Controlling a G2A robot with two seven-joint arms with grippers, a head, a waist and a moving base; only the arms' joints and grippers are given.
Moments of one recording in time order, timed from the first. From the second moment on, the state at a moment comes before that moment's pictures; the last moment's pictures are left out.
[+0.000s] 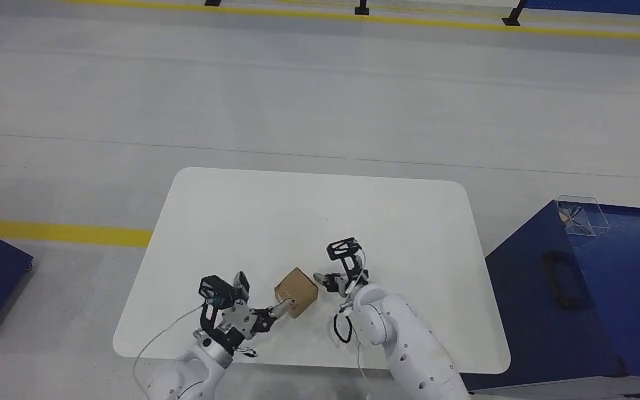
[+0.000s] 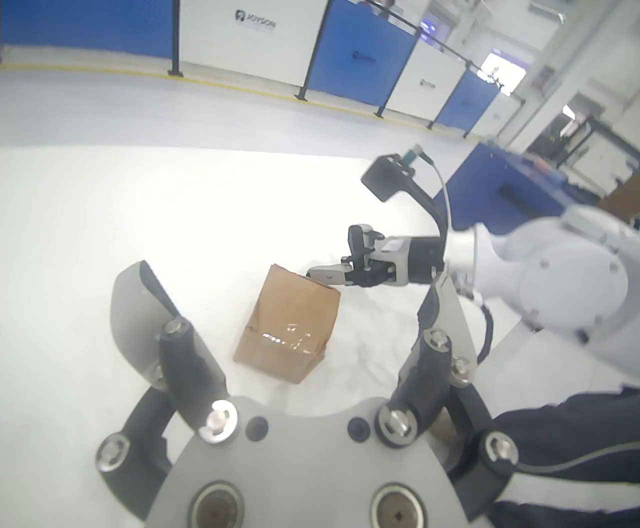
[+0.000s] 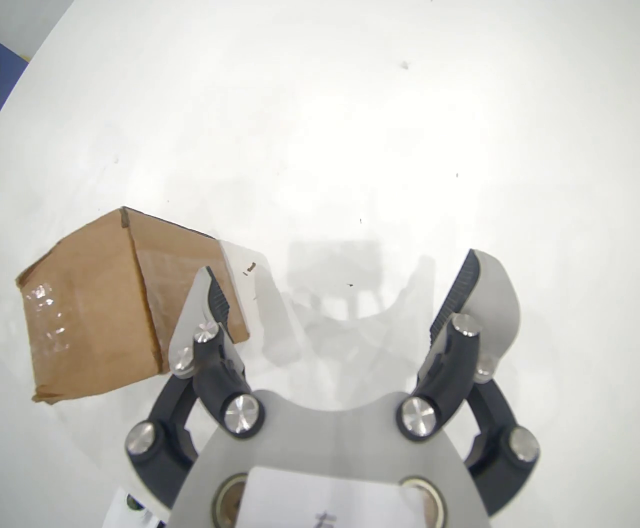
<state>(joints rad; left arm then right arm) 1.62 -1.28 -1.37 -1.73 1.26 -0.45 0.07 -1.12 -1.46 1.08 -1.27 -1.23 0.03 0.51</state>
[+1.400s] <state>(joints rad) 1.39 -1.29 -1.14 -1.34 1.60 -0.35 0.24 -1.07 -1.48 1.10 -1.18 -1.20 0.06 0.37</state>
